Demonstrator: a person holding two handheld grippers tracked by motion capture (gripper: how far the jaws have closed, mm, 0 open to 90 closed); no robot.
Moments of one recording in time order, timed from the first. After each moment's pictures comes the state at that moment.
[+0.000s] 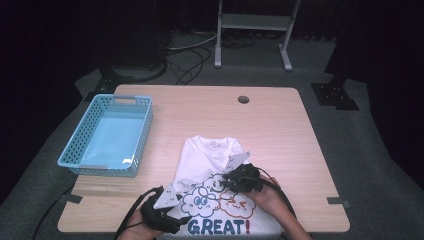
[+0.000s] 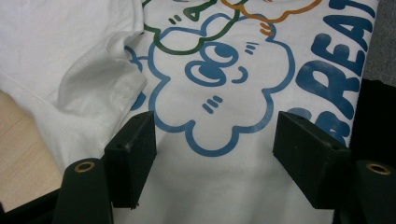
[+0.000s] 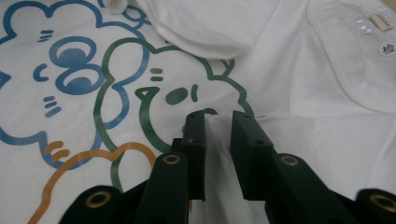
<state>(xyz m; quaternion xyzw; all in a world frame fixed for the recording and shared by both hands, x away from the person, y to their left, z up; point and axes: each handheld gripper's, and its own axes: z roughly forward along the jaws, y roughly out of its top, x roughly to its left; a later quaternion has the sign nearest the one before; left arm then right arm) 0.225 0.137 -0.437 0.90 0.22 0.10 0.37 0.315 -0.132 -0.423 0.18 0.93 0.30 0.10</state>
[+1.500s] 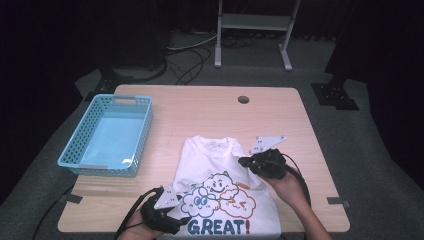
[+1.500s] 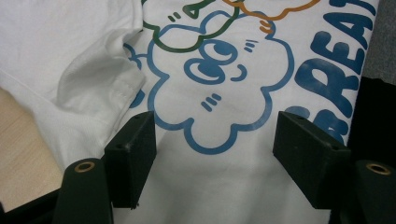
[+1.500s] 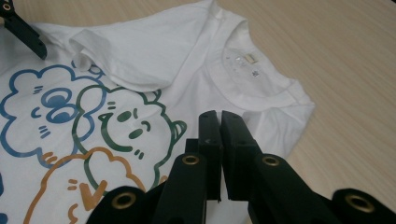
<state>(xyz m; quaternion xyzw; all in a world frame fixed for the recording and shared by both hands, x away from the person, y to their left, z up) 0.224 0.136 -0.436 0.90 0.22 0.10 0.36 0.321 -0.188 -0.367 0.24 0.89 0.37 0.15</state>
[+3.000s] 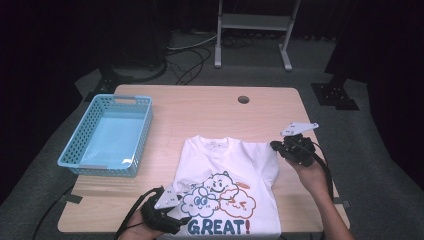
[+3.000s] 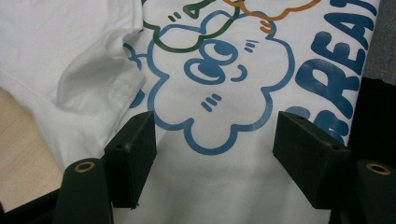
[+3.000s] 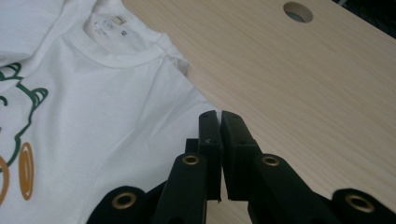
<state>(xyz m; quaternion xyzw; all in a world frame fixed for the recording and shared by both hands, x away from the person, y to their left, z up) 0.224 0.135 -0.436 0.90 0.22 0.10 0.36 0.353 -0.265 -0.363 0.35 0.85 0.33 0.22</state>
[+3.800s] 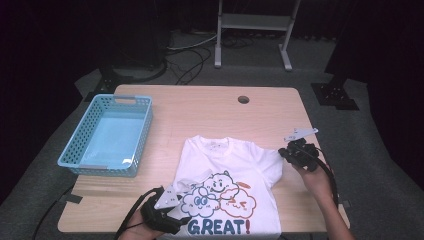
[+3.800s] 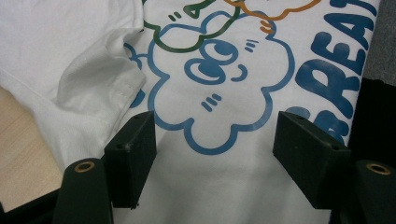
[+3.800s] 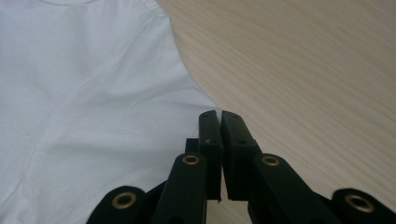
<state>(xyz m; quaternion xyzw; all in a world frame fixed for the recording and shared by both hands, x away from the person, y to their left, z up) 0.223 0.135 -0.436 0.90 0.22 0.10 0.36 0.358 -0.284 -0.392 0.39 0.85 0.27 0.22</state>
